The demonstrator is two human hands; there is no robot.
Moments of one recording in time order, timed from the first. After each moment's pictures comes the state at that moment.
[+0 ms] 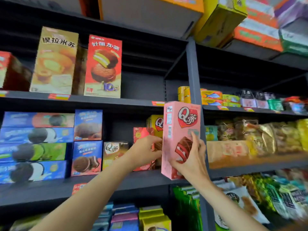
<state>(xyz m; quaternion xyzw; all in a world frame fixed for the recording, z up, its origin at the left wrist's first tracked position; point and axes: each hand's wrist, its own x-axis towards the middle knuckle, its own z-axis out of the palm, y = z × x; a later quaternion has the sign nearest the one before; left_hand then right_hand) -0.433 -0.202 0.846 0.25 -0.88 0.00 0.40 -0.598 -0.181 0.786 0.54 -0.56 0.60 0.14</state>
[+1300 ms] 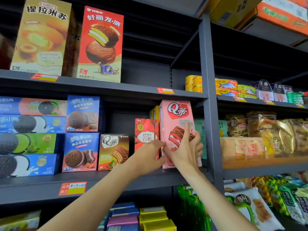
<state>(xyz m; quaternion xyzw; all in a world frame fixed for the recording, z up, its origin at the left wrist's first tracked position) -0.457 -0.278 0.818 0.27 -0.90 0.06 0.35 -0.591 -0.264 0.803 0.48 -0.66 0.54 0.19</state>
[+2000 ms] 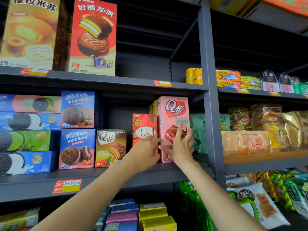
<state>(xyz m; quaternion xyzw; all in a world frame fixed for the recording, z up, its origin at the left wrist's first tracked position) -0.462 -0.290 0.813 0.31 -0.88 0.13 0.34 -0.608 -0.305 0.804 0.53 -0.71 0.44 0.14</state>
